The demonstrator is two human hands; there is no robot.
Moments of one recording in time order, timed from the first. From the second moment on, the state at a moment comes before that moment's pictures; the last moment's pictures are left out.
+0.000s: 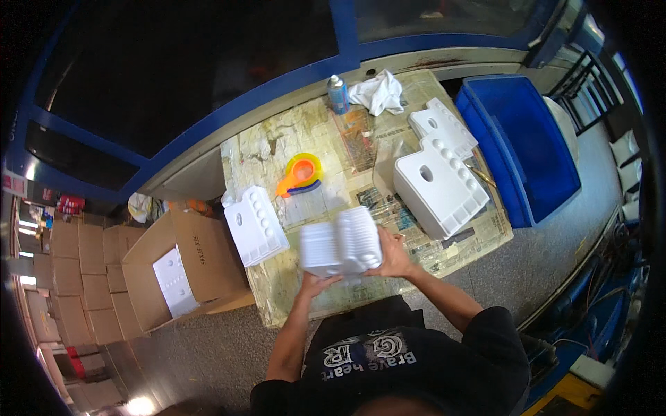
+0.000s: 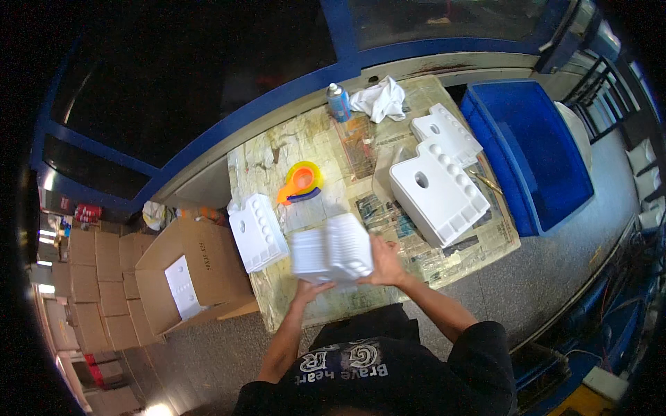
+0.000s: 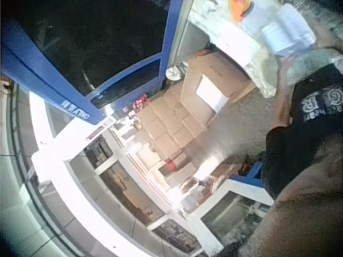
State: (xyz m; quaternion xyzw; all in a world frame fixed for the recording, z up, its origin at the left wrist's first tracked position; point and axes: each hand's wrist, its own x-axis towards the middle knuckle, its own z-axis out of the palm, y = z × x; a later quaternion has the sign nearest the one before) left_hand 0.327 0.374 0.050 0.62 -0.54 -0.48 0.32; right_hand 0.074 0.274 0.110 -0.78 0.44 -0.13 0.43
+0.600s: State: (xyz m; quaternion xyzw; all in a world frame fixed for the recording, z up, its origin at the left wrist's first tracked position) left_hand 0.355 0.487 0.129 0.24 -0.06 -0.69 0.68; right_hand 0.169 0.383 0.304 -0.77 0.25 -0.33 0.49
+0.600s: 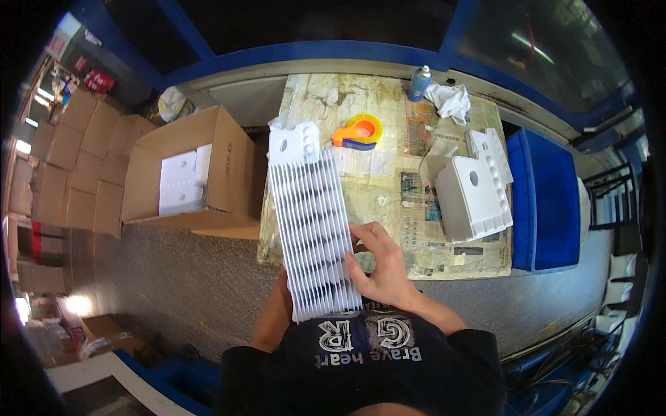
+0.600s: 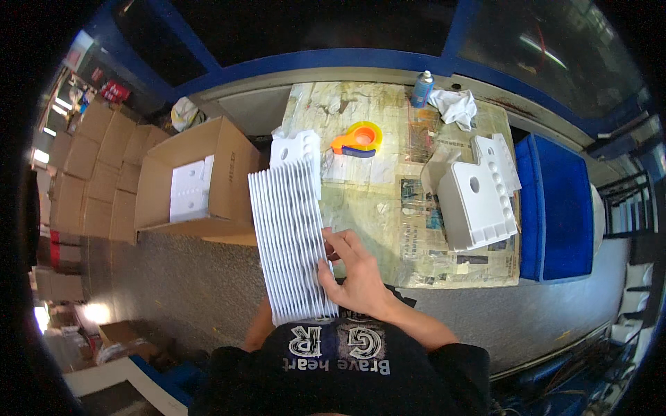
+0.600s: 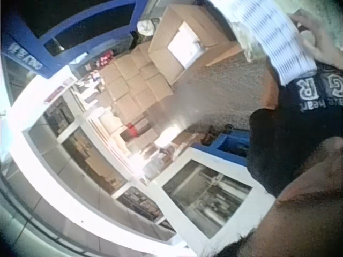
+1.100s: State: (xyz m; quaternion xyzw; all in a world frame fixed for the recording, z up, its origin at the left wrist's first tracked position) left_hand 0.362 0.482 0.131 0.22 -0.05 -0.71 0.66; right_hand 0.177 0.390 0.314 -0.78 0.31 -0.39 0.38
